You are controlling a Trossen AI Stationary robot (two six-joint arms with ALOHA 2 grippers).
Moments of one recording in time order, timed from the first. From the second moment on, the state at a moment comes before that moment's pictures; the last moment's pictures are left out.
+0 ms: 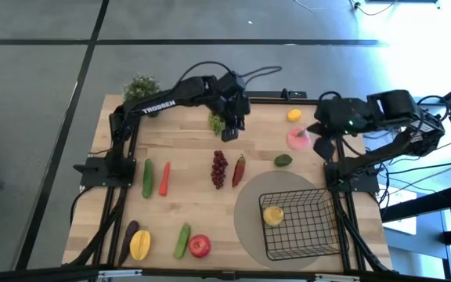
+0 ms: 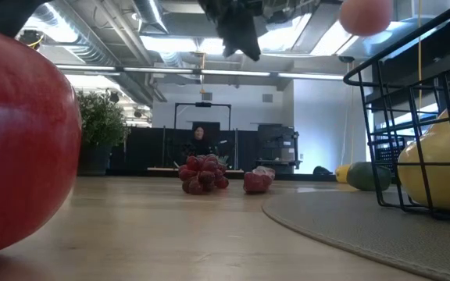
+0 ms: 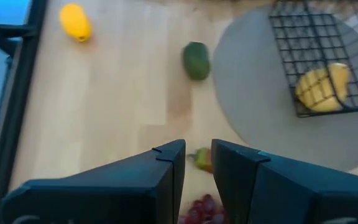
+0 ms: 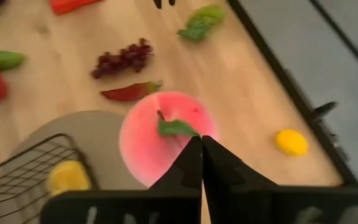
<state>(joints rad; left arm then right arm) 0.32 1.96 2.08 -0.95 0.24 0.18 0.07 1.19 1.78 -1.57 0.28 0.40</state>
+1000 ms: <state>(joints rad) -0.02 1.88 2.08 -1.00 0.06 -0.01 0.78 1.10 1.29 -1.09 0.23 1.06</state>
